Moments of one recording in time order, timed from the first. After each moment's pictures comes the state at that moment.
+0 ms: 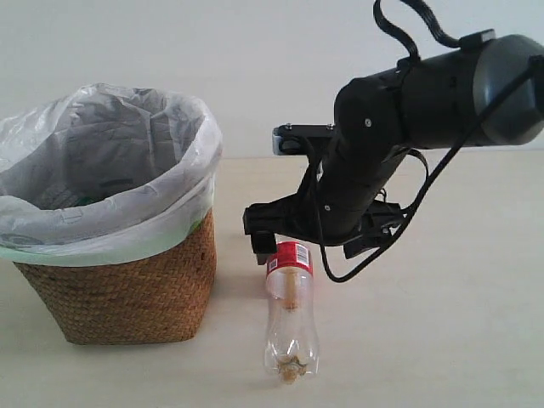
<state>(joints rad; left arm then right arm) 0.06 0.00 0.00 -0.22 0.31 0.15 0.64 1.84 -1.30 0.02 0.68 0.39</state>
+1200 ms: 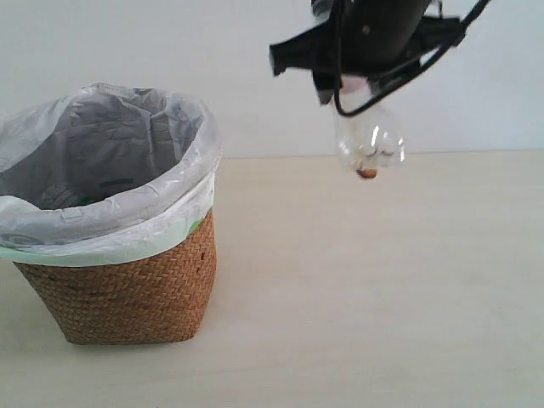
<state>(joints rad) 0.06 0.00 0.00 -0.22 0.31 0.15 0.64 1.73 -1.74 -0.40 1.06 0.50</state>
